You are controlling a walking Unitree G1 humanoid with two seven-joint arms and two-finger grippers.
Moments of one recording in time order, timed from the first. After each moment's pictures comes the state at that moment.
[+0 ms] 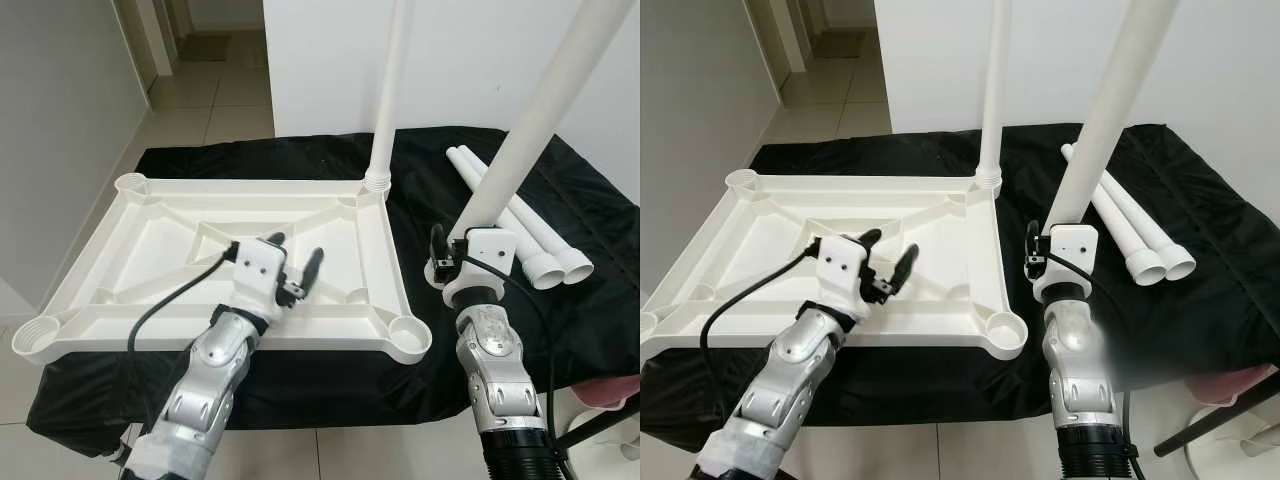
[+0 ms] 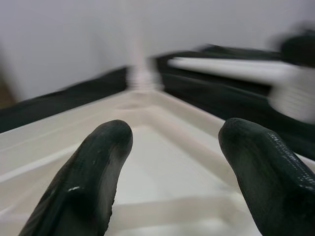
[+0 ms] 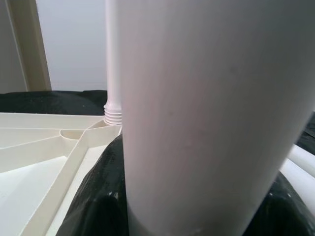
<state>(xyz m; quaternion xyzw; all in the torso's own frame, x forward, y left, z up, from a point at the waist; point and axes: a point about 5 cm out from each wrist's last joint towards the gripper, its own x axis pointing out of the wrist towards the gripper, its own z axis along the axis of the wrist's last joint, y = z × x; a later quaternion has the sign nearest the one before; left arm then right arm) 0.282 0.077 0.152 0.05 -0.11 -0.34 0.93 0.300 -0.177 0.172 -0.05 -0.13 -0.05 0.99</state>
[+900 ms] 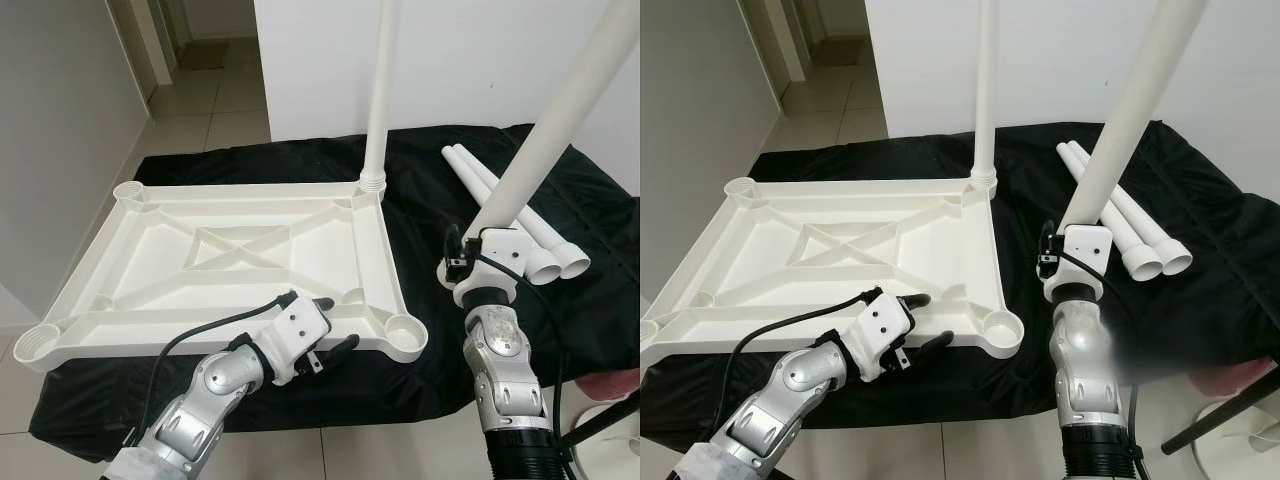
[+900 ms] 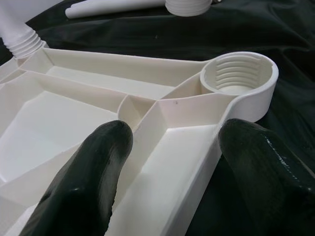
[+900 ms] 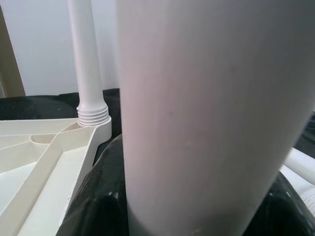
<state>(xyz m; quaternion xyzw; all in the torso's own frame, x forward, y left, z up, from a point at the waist) 0.255 0.061 0.120 0.16 -0.03 -0.48 0.86 0.299 -0.185 0.171 -0.05 -0.13 -0.08 0.99</state>
